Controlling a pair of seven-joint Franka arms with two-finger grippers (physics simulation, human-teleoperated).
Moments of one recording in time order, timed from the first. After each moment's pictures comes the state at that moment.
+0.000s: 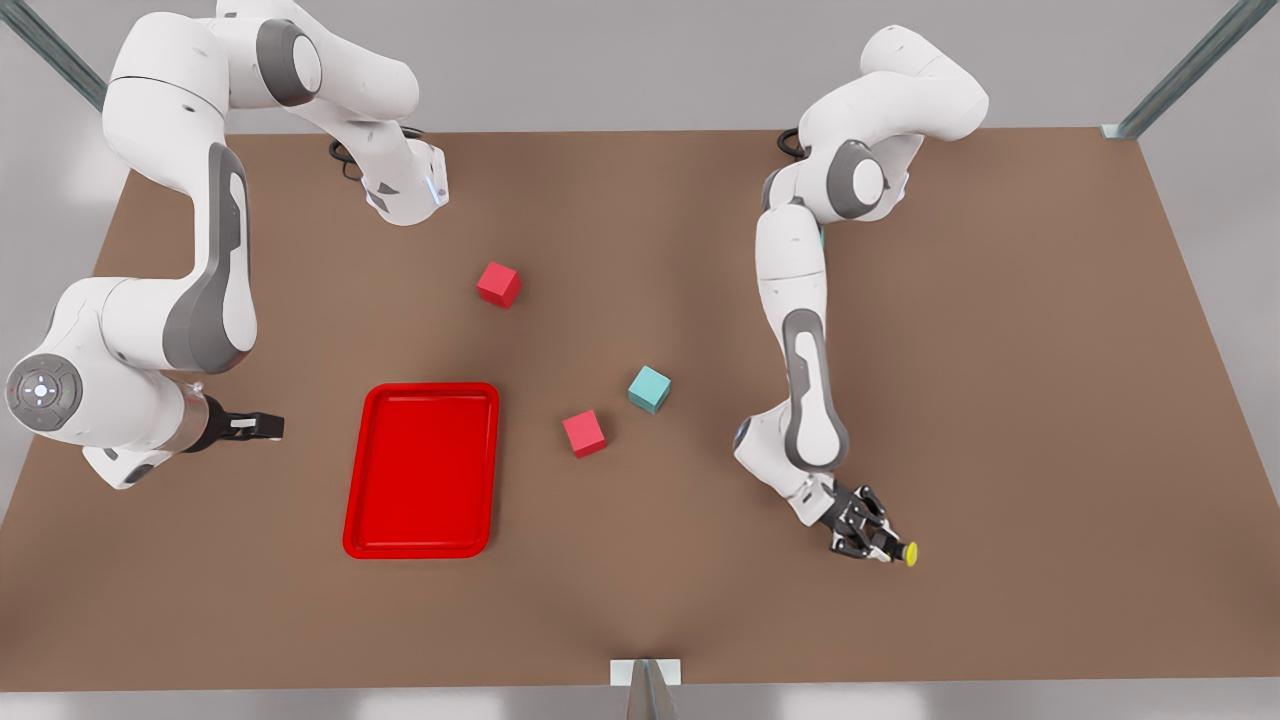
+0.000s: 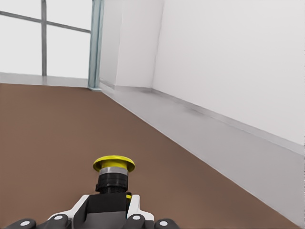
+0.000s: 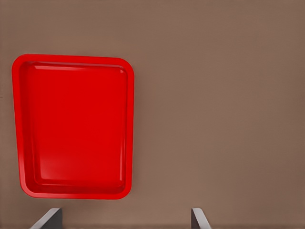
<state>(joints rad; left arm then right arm) -0.94 1.38 0.88 -1.31 0.65 2.38 -2.29 -0.07 0.45 0.04 -1.27 -0.06 1.57 -0.06</state>
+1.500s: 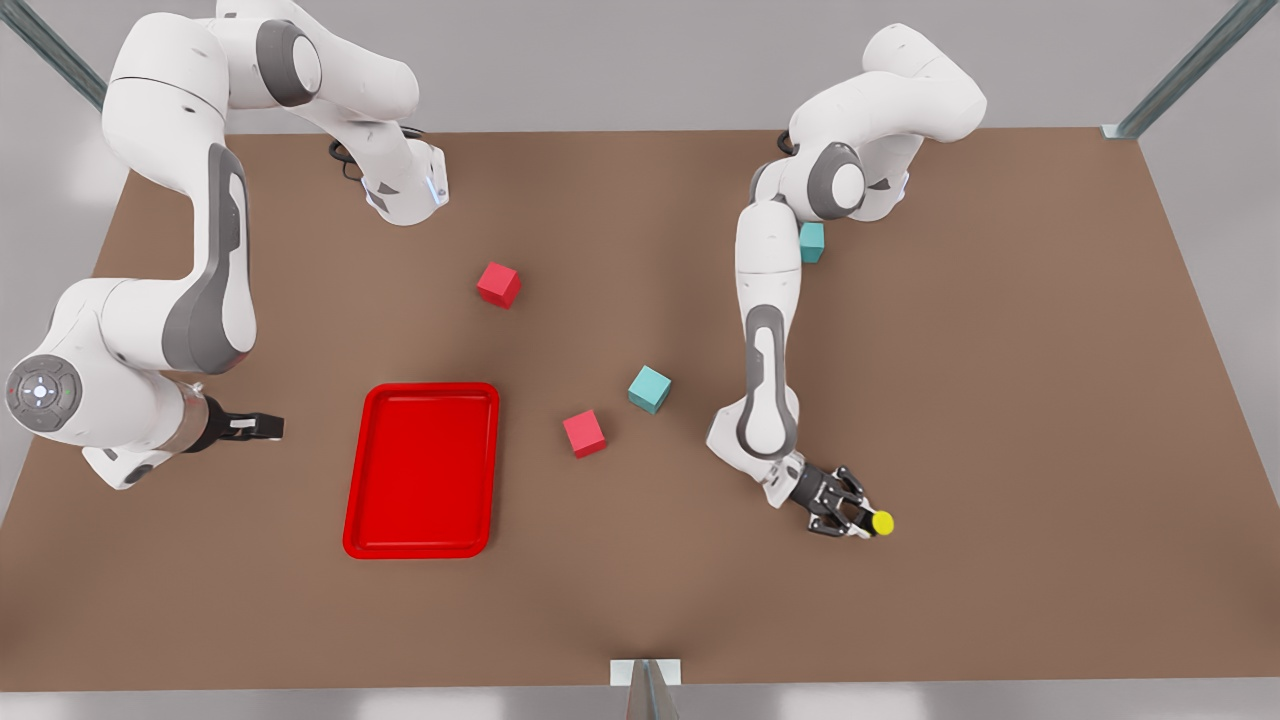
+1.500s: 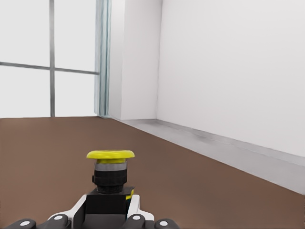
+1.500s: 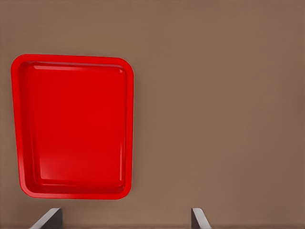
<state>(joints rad) -1.00 1.42 0.82 -1.30 0.76 2.15 -2.35 -0.07 0.45 0.05 -1.27 -0.06 1.57 -0.06</state>
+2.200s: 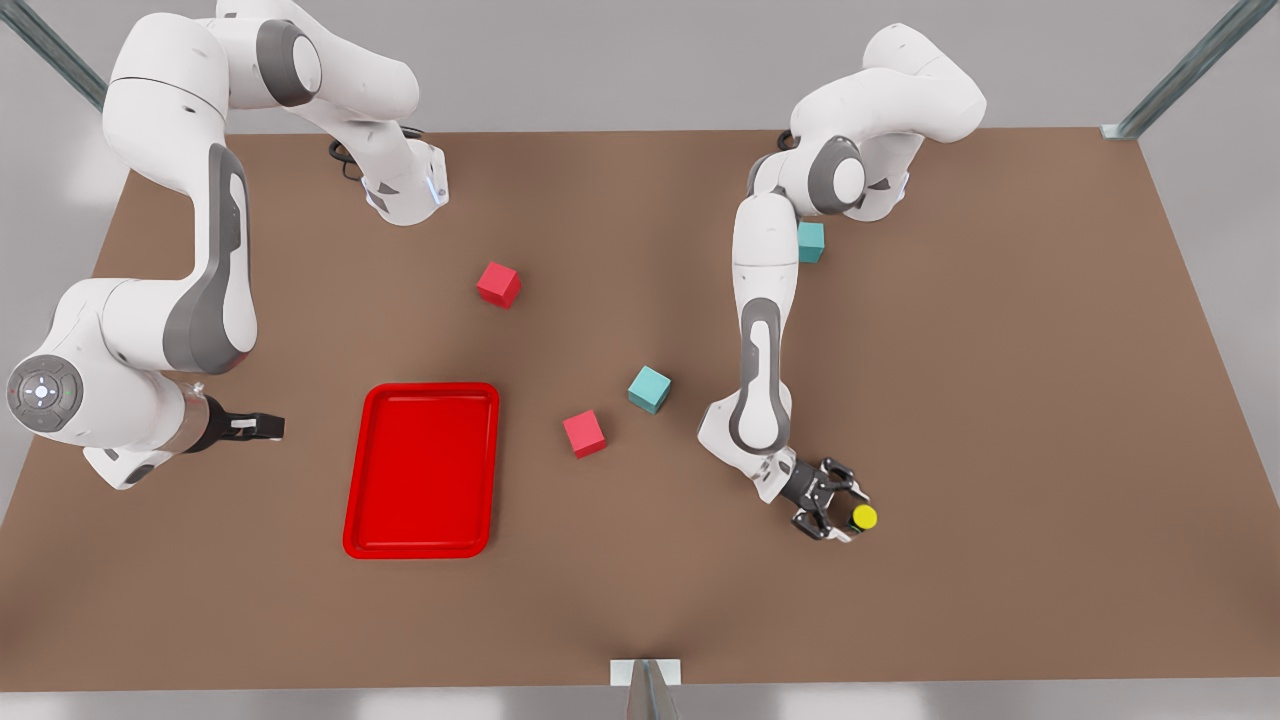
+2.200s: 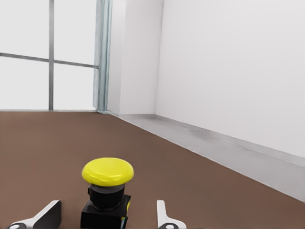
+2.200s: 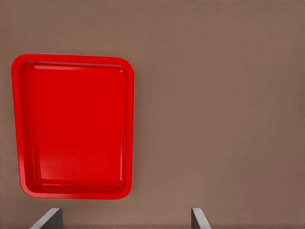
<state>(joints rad) -1.02 1.37 0.79 -1.32 0.78 2.14 -2.36 -0.07 0.45 0.05 -1.27 -0.06 1.57 -0.06</state>
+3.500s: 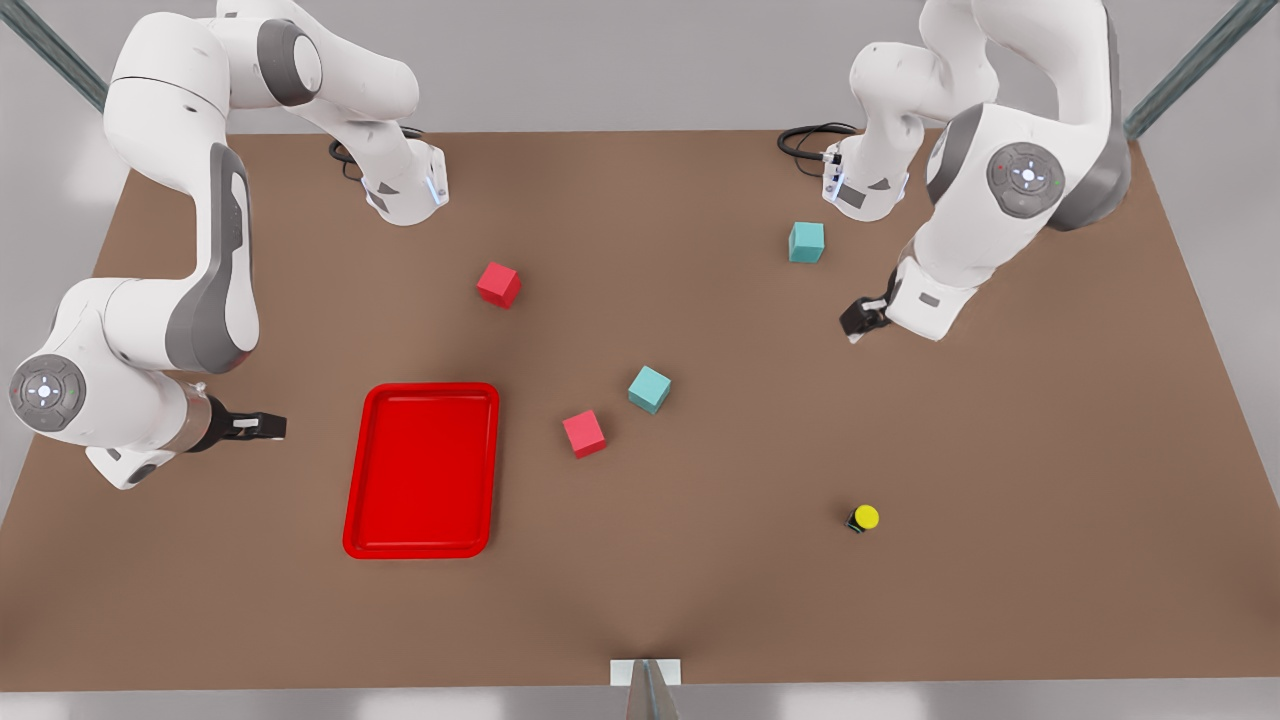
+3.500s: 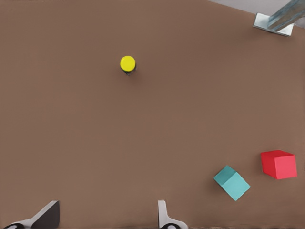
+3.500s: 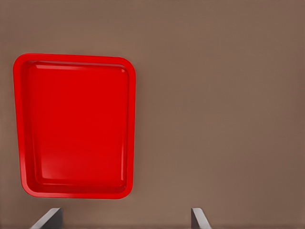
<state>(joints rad) -0.34 0.06 -0.01 -1.63 -0.04 1.69 -0.54 -0.06 0.45 0.05 -1.27 -0.06 1.57 -0.06</state>
